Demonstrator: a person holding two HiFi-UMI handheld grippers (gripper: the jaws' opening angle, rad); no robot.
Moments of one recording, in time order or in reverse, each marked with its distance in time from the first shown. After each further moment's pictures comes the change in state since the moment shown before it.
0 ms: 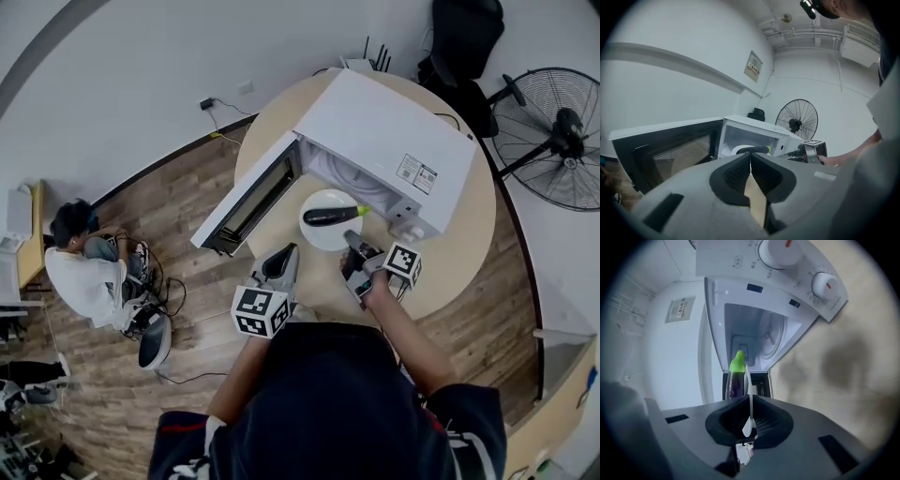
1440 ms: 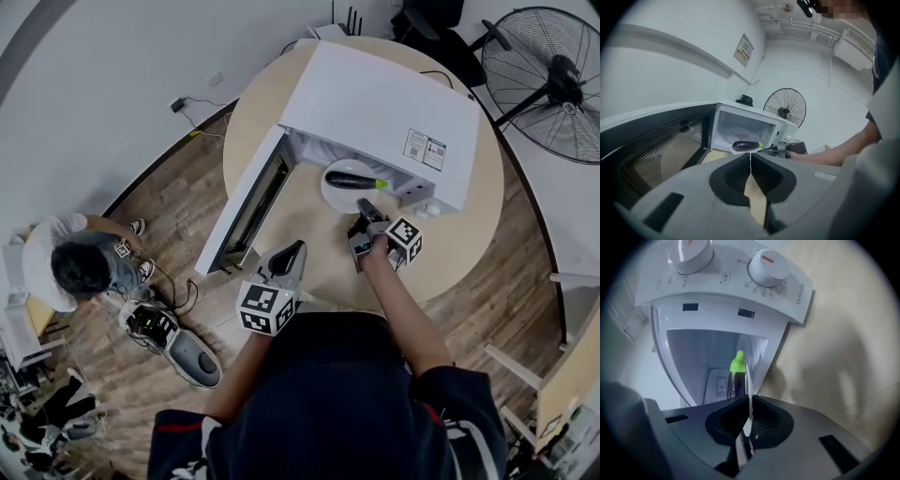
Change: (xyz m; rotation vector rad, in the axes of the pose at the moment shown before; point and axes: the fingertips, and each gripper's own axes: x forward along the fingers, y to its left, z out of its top) left arm 0.030 0.027 -0.026 0.049 0.174 -0.203; right arm 0.041 -0.081 0.068 0.180 -0.430 -0.100
